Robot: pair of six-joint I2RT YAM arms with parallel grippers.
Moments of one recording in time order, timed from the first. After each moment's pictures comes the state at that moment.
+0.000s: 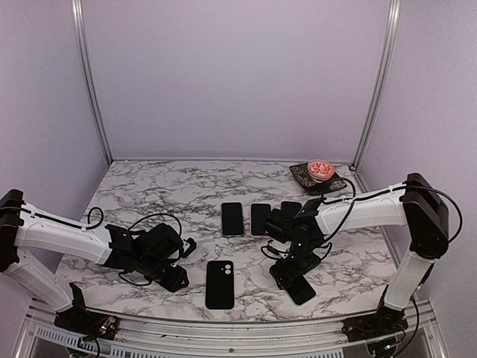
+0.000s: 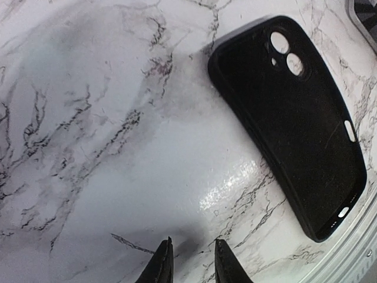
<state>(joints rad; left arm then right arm) -1.04 1.43 0.66 -0.34 0.02 -0.48 0.93 1.75 1.06 -0.90 -0.01 0.35</state>
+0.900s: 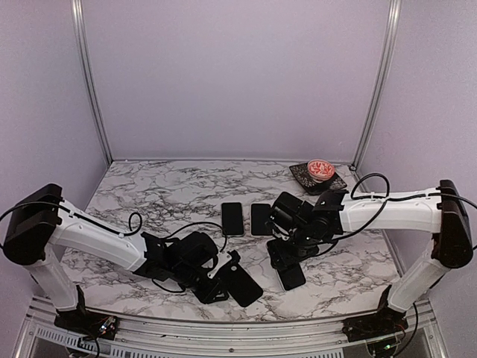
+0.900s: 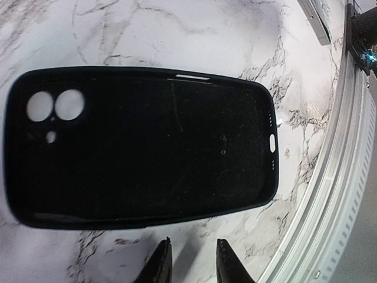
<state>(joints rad) -1.18 1.72 0.85 -0.10 0.21 -0.37 0.98 1.56 1.07 -0.82 0.10 0.54</state>
